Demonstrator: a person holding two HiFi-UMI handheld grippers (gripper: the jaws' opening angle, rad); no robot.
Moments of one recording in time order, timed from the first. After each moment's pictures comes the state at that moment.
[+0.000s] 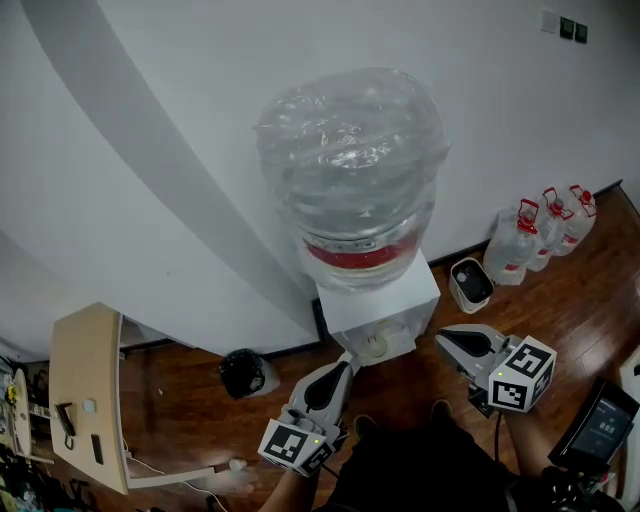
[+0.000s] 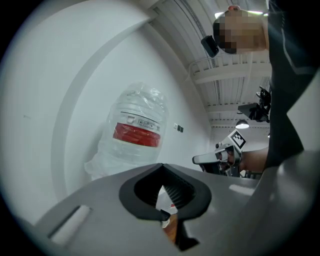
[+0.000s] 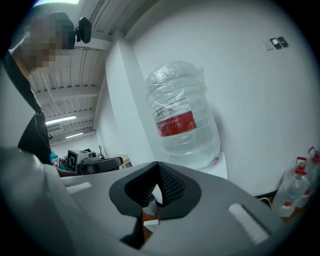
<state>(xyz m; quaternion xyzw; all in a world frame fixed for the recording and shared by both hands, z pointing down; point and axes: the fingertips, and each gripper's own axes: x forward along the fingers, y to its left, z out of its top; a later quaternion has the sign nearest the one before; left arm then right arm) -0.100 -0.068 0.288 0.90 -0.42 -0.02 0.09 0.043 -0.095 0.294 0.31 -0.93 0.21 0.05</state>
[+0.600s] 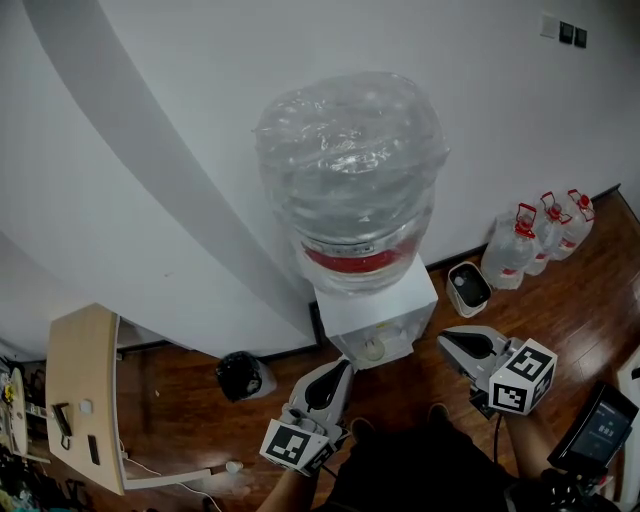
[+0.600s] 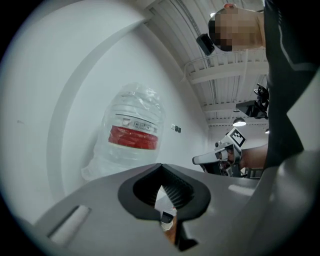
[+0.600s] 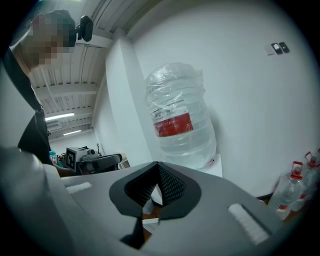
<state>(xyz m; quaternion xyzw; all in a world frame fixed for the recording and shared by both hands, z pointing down) -0.077 -0.078 0.286 0.91 -0.41 -0.03 0.07 0.065 -0.102 0.300 0.32 -0.92 0.20 0.06</state>
